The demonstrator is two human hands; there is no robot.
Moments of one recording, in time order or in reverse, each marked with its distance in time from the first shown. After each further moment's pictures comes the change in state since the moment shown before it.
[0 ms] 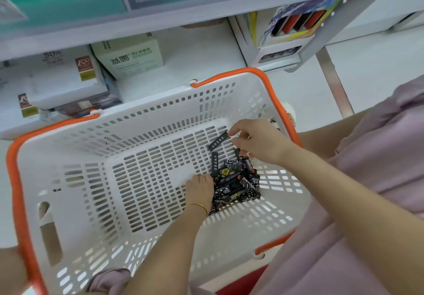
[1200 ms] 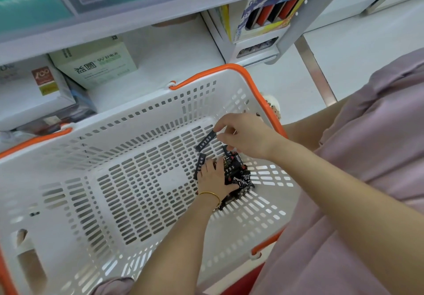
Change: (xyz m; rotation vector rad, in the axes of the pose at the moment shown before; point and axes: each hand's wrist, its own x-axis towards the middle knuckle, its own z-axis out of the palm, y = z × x) left_hand 0.028 0.044 -0.033 -0.428 0.039 0.073; right_hand 0.002 0.000 -0.006 0.021 0.044 -0.016
